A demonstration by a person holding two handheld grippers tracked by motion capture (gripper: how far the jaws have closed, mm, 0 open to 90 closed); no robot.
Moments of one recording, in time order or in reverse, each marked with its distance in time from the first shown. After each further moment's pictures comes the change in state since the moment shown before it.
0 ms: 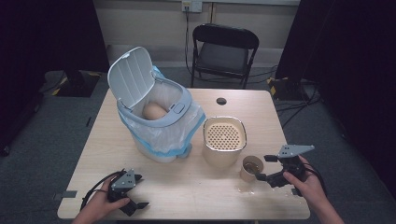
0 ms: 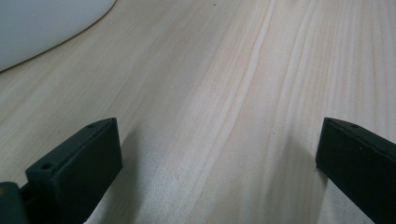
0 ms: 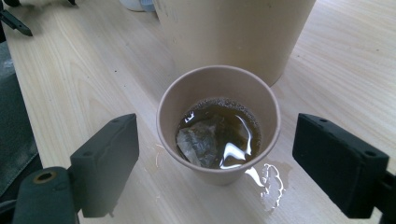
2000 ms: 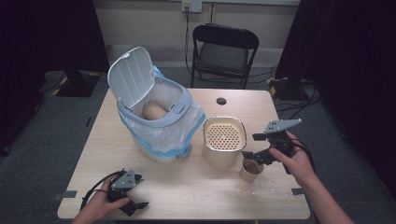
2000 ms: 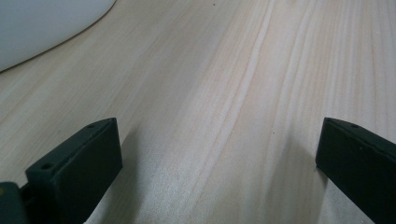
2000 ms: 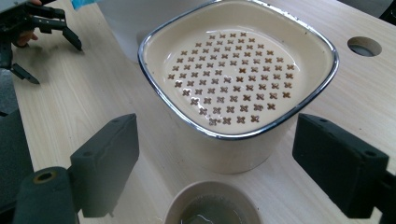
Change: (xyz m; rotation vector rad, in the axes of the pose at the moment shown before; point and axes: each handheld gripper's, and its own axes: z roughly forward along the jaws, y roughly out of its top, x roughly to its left) left arm 0.000 0.000 0.000 0.000 -0.002 0.002; right arm 0.004 0.085 0.007 -0.009 -0.011 -0.041
